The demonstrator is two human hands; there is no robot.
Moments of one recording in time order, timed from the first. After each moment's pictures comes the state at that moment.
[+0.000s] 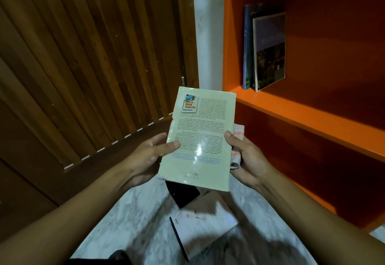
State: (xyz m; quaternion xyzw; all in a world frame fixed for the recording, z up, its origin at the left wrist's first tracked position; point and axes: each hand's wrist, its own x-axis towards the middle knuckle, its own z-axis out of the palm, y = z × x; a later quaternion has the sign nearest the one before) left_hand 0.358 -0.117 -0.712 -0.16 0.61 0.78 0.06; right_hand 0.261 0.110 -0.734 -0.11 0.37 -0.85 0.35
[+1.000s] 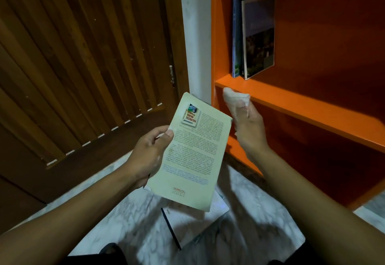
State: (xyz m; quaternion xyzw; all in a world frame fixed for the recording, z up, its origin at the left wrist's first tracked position) left_hand 0.358 -0.078 -0.721 -0.16 0.69 0.70 -0.05; right_hand 0.223 0.118 -0.738 -0.16 0.71 -0.69 -0.04
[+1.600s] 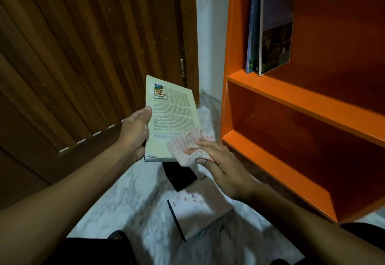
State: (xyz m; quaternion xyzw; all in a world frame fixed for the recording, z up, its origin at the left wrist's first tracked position) left_hand 0.343 -0.127 -0.716 -0.28 0.58 0.75 -0.16; right_hand 0.296 0.100 -0.786 -0.43 0.79 -0.43 0.06
